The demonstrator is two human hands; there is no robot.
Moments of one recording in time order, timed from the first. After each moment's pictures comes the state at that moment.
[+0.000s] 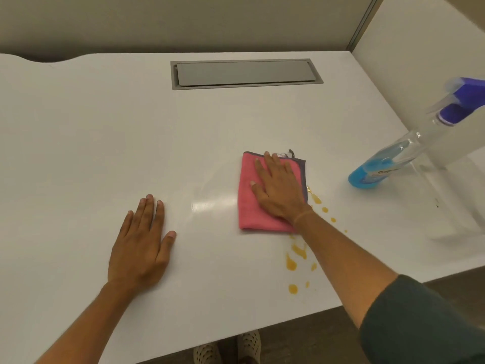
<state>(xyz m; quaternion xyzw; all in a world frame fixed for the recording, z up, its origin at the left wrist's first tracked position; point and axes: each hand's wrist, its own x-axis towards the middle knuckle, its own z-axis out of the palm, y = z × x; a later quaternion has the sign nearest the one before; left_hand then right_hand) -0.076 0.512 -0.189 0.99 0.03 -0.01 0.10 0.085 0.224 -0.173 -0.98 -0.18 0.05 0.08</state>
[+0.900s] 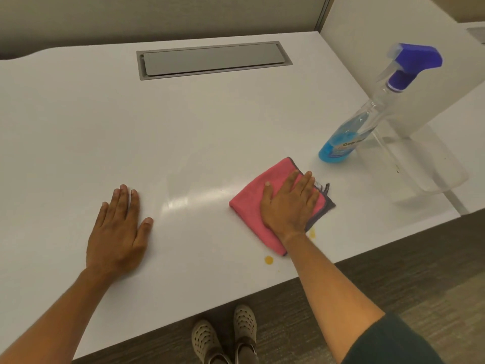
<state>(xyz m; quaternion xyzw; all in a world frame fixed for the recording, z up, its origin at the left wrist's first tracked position) -0.078 0.511 -0.187 0.99 0.04 -0.03 0.09 -0.006 0.187 -0.175 -0.98 0.18 0.03 0.11</state>
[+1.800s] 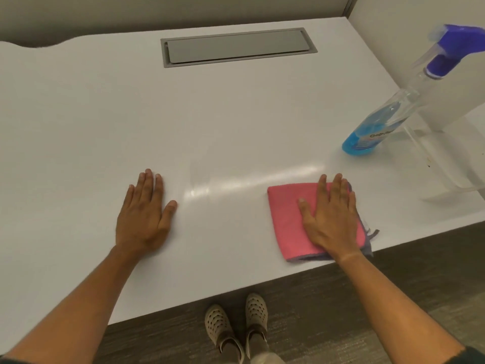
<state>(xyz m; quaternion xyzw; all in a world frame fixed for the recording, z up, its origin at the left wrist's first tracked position) -0.078 0.507 -0.186 0.99 0.05 -0.03 0.09 -0.050 0.124 -0.179 -1.00 0.05 0.05 0.05</state>
